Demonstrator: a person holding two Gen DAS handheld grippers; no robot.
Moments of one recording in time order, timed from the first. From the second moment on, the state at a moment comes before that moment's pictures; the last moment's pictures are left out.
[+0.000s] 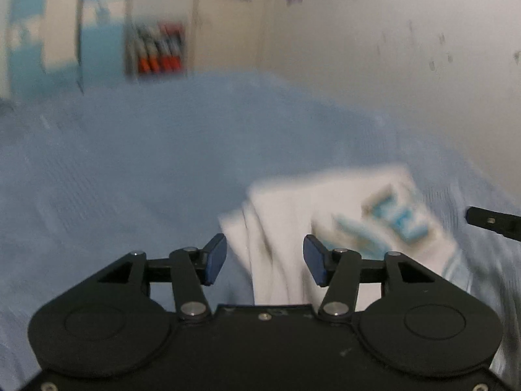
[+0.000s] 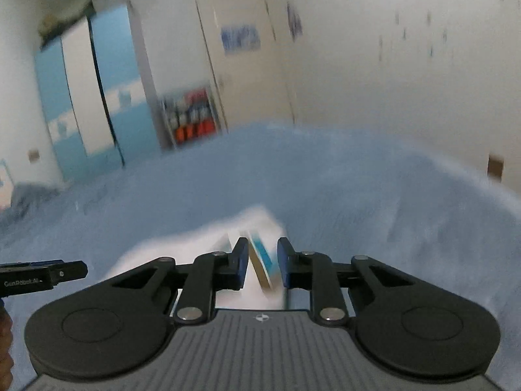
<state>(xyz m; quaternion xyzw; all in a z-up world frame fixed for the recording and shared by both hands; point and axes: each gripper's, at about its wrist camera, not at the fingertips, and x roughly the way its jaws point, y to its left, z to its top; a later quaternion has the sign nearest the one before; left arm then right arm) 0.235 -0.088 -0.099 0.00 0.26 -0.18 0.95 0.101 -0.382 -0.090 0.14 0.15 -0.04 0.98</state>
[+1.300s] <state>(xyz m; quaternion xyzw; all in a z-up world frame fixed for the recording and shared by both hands) 0.155 -0.064 -0.120 0.06 0.29 -0.24 0.92 0.057 -0.327 -0.121 0.03 0.26 0.01 0.97</state>
